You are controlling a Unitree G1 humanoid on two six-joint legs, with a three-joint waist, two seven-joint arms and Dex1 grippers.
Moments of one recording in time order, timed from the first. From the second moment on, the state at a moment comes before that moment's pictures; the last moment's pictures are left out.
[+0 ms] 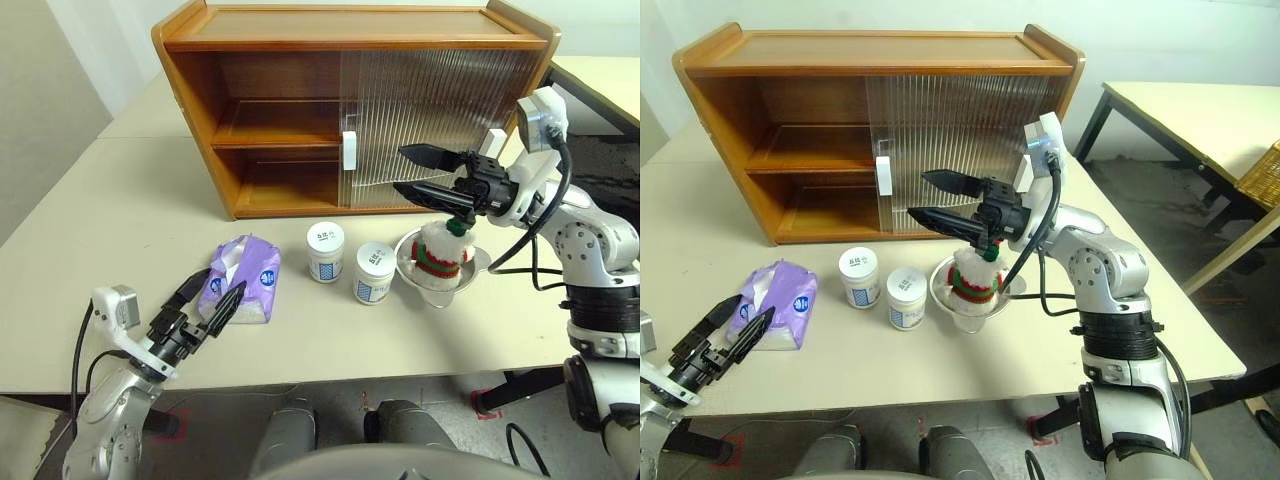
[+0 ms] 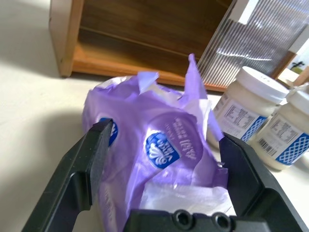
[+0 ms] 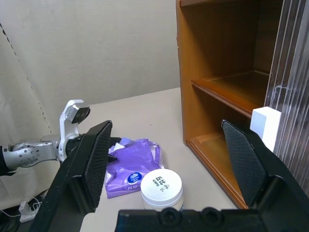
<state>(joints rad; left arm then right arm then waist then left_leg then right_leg) 0.36 0.35 0.36 -0.16 -0.59 0.07 -0.77 -0.58 -0.52 -0.07 -0.06 0.77 0.60 1.08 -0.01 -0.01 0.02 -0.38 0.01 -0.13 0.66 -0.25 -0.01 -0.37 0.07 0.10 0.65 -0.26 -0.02</state>
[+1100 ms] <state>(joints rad) 0.37 0.34 0.34 -0.13 -0.54 0.11 -0.63 -0.59 -0.52 -0.07 -0.07 0.78 0.60 1.07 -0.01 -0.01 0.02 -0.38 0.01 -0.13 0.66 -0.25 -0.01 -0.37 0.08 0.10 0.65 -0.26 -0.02</state>
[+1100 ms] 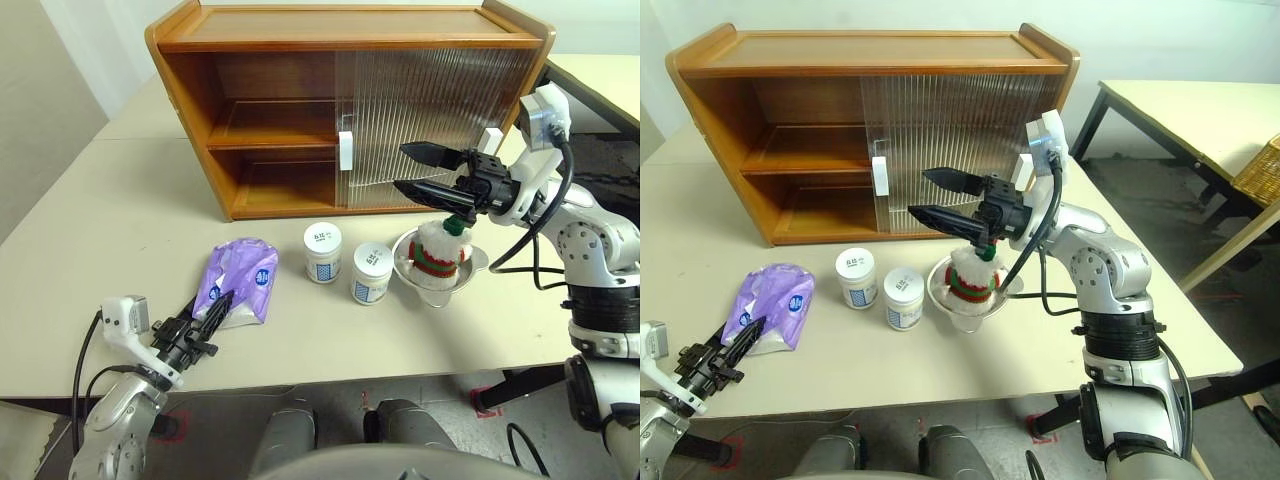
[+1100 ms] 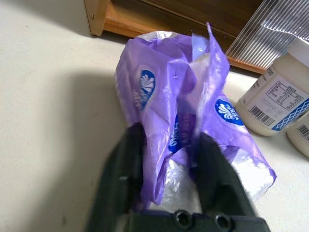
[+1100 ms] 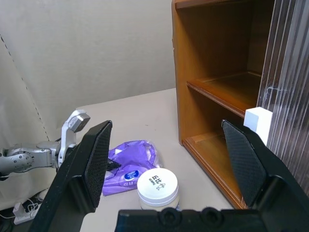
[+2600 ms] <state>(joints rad) -0.60 0.39 0.26 -0.05 -0.57 0.56 -0.17 -0.58 -0.48 -0.07 -0.07 0.77 0.58 1.04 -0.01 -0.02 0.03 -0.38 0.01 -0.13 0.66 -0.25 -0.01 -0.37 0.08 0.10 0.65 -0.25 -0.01</state>
